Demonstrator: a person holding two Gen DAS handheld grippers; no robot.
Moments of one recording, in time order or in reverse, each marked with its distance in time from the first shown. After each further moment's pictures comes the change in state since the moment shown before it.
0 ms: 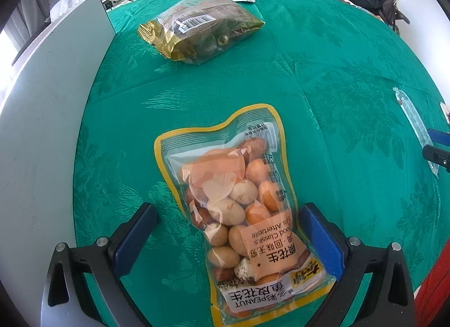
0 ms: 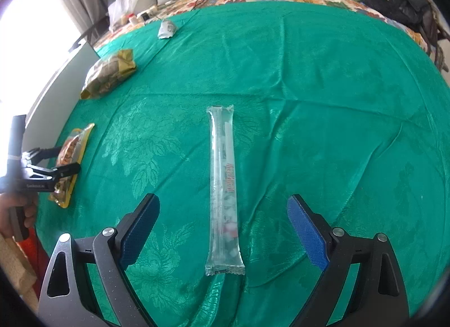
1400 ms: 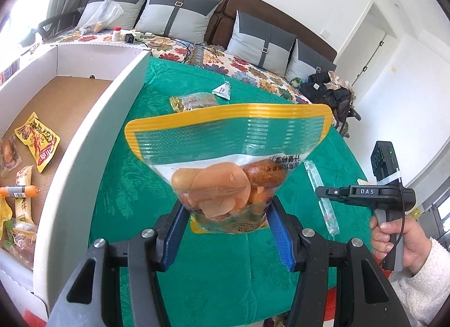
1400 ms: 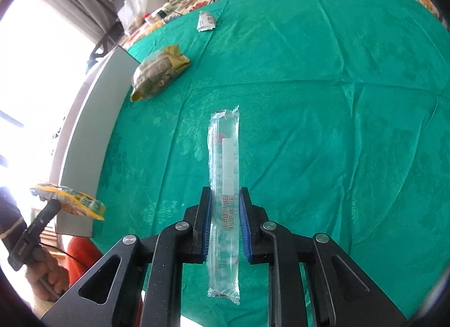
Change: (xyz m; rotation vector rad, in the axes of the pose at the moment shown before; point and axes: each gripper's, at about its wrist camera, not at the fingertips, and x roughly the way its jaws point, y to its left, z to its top) left arm -0.157 0.036 -0.087 -0.260 -0.425 -0.327; right arm -0.028 0.043 0.006 0.237 0.005 0.307
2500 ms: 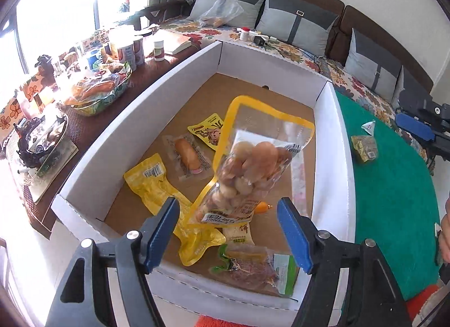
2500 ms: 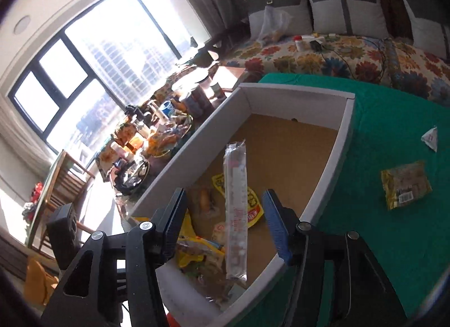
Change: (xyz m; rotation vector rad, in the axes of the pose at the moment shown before) left arm -0.109 0.220 0.023 -0.213 0.010 0.504; right arm 0.074 0.365 0.024 -0.482 -0.138 0.192
